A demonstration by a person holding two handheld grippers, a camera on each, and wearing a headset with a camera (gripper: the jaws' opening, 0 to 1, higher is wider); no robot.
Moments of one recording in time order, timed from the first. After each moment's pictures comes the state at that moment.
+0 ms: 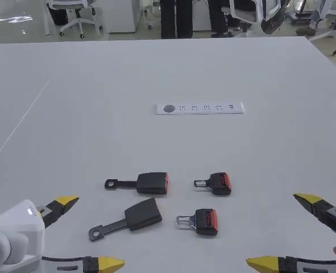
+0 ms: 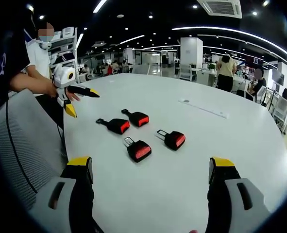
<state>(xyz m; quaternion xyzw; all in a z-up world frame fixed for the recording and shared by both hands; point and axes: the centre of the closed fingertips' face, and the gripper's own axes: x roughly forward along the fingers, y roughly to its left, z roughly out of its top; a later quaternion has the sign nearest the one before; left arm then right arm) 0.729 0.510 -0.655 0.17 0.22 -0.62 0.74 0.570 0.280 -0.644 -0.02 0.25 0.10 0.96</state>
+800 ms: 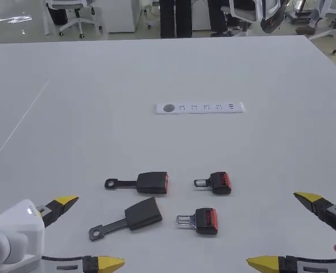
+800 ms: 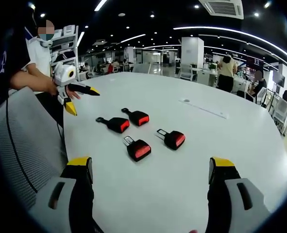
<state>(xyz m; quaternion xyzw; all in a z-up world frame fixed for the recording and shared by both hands) 0.730 0.511 -0.654 0.17 0.22 -0.61 0.74 0.569 0.280 -0.644 -0.03 0.25 0.11 0.96</state>
